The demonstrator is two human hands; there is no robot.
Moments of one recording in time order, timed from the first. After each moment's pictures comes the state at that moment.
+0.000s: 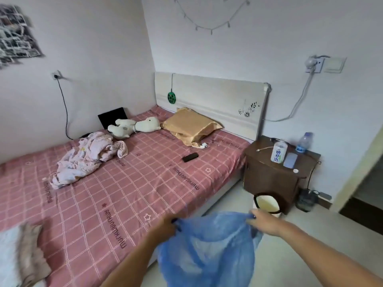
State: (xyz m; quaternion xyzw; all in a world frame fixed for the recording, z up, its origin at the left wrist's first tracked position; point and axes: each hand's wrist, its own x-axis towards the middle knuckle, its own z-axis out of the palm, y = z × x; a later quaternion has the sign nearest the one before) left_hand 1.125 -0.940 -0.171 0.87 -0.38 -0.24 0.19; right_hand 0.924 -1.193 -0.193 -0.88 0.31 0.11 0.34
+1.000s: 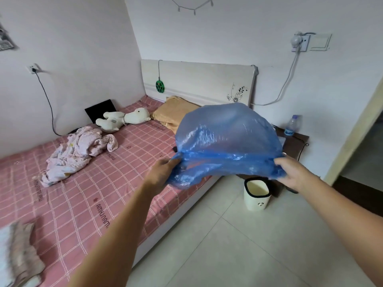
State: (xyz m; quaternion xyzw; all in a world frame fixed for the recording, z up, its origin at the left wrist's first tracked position) left_hand 1.098 -1.039 -0.076 0.69 -0.22 -0.33 0.60; right_hand 0.874 -1.280 -0.099 -0.46 0.40 -0.24 0.76
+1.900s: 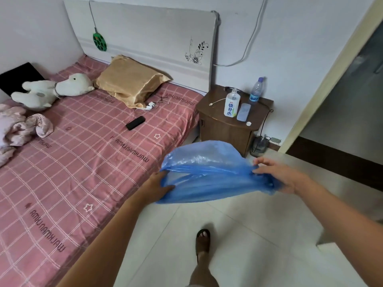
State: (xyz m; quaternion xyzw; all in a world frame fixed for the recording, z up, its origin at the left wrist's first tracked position) left_hand 1.122 -1.191 -0.240 0.84 -0.44 -0.29 0.15; right_hand 0.831 -1.408 -0.208 -0.52 0.44 -0.07 0.73
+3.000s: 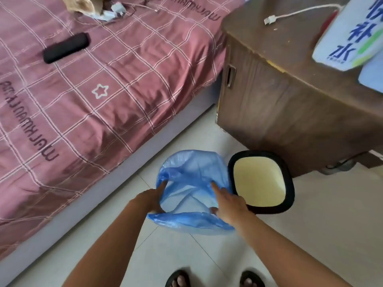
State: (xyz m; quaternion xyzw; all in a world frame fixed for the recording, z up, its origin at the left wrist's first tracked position) left_hand 1.319 -1.498 -0.827 0.82 -0.34 -0.45 -0.11; right_hand 1.139 -1.660 -0.807 -0.88 0.28 0.32 0.20
